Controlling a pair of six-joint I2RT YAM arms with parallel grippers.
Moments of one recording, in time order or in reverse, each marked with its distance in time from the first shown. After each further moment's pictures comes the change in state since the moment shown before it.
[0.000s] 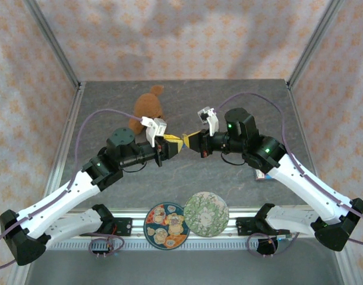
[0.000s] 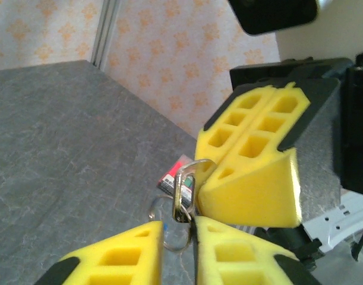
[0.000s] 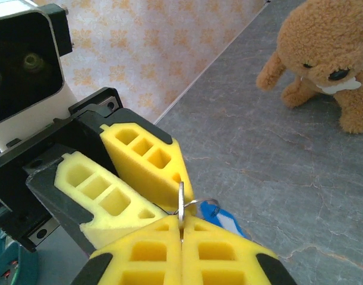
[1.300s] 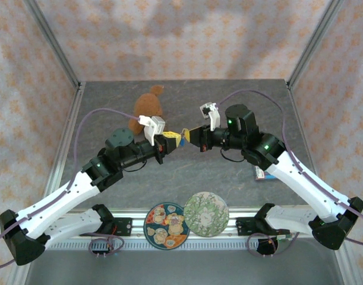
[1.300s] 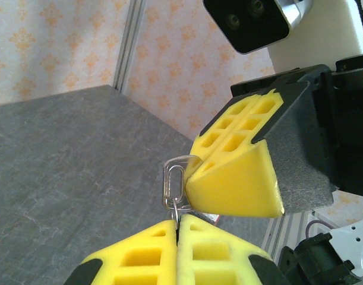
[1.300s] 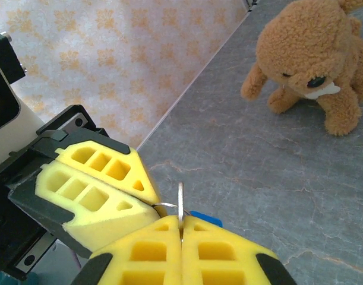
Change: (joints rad) left arm -0.012 -0.010 -0.005 0.048 -0.092 0.050; right arm -0.035 0.026 0.023 0.009 0.022 0.054
